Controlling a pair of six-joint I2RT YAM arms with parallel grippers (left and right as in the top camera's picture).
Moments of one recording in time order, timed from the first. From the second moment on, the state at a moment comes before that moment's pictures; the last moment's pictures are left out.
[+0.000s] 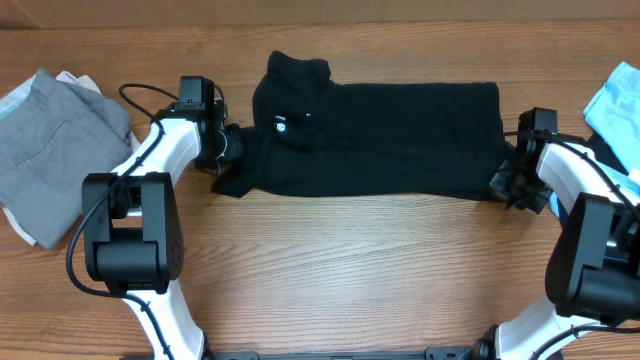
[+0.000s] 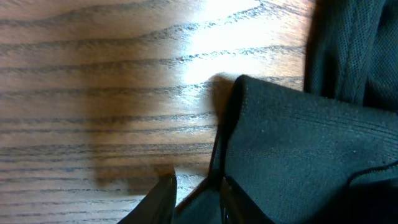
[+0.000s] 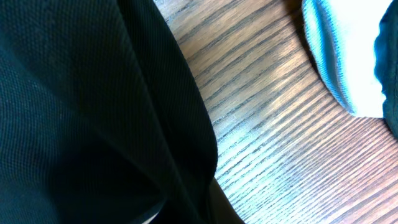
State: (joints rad) left arm -0.02 2.04 1.35 -0.60 0.17 -0.31; right arm -0.22 1.86 1.13 -0.79 0.19 0.43
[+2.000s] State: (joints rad) left arm 0.00 2.12 1.59 -0.98 -0.30 -0.29; right arm -0.22 1.86 1.13 -0.80 0.18 0.43
